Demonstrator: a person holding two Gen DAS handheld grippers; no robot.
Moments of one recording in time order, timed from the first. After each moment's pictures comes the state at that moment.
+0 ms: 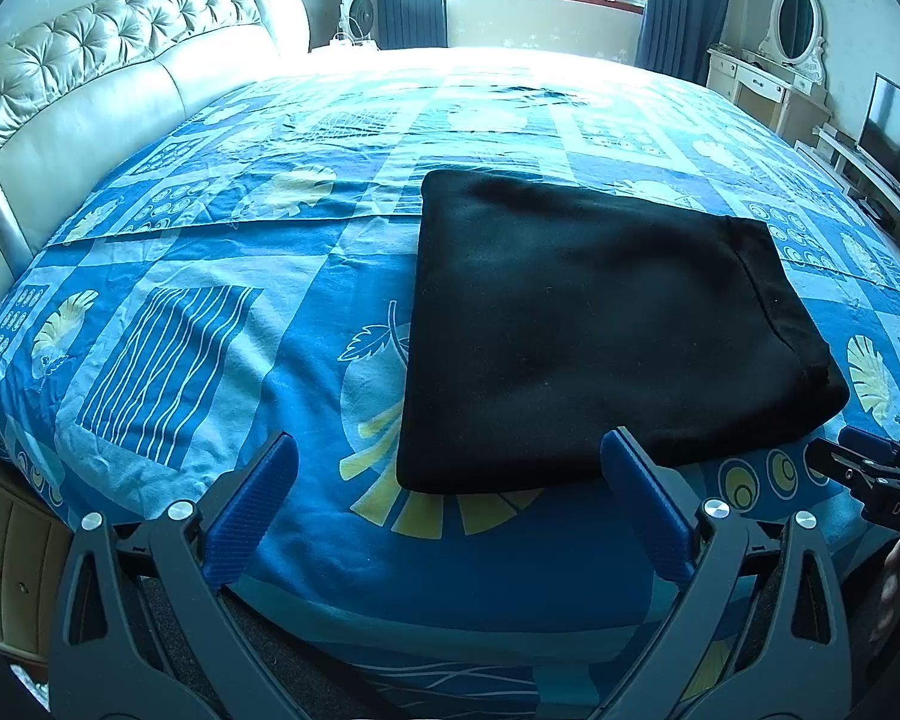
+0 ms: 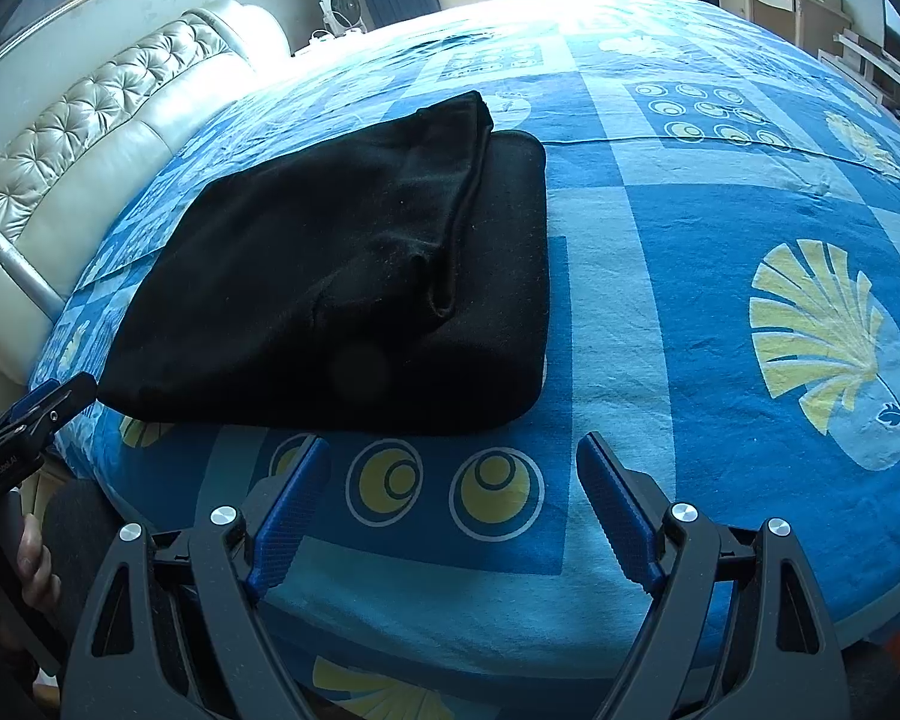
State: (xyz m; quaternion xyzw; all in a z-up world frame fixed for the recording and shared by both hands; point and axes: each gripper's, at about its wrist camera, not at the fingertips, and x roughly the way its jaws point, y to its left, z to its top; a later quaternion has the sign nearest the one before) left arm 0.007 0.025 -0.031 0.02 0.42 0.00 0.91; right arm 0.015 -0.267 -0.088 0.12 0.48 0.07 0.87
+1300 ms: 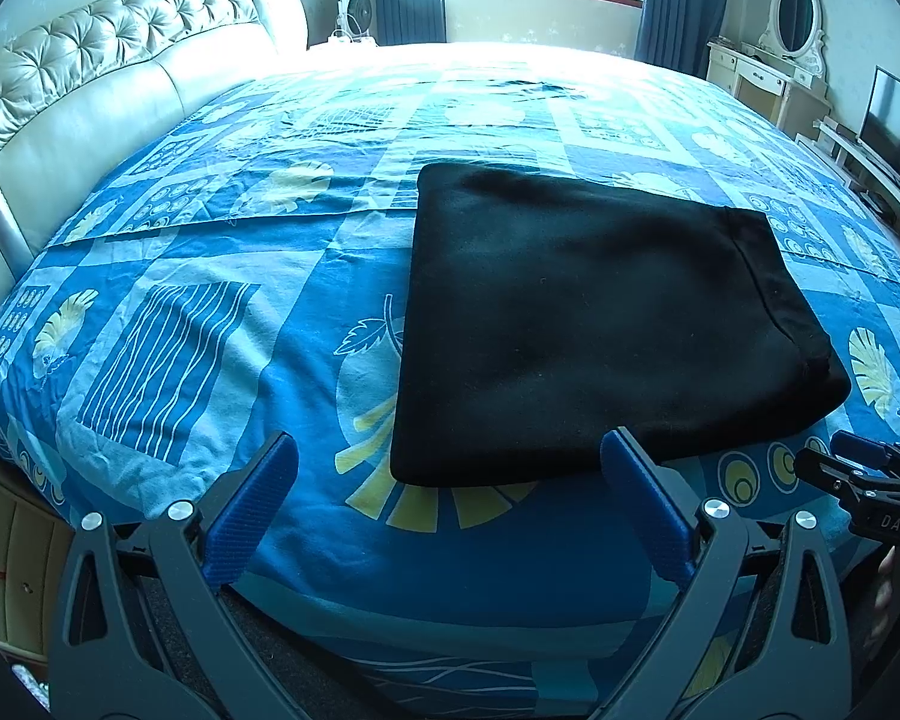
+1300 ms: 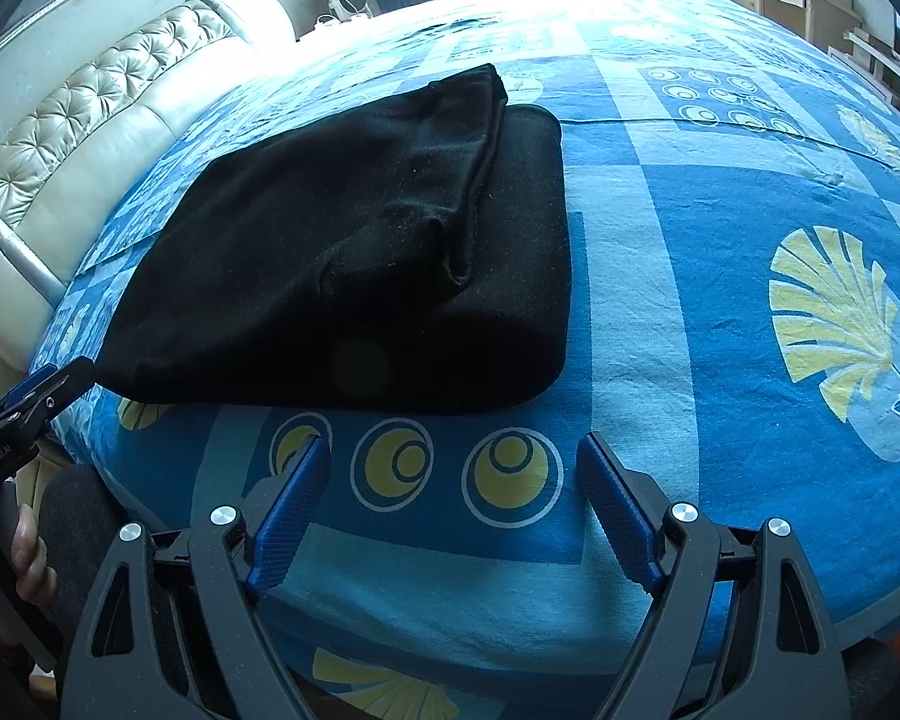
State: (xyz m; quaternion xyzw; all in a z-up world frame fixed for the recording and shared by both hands) left arm 0.005 0.021 -0.033 0.02 0.43 0.00 0.90; right arm 0.015 -0.259 -0.095 0.11 0.50 0.08 0.86
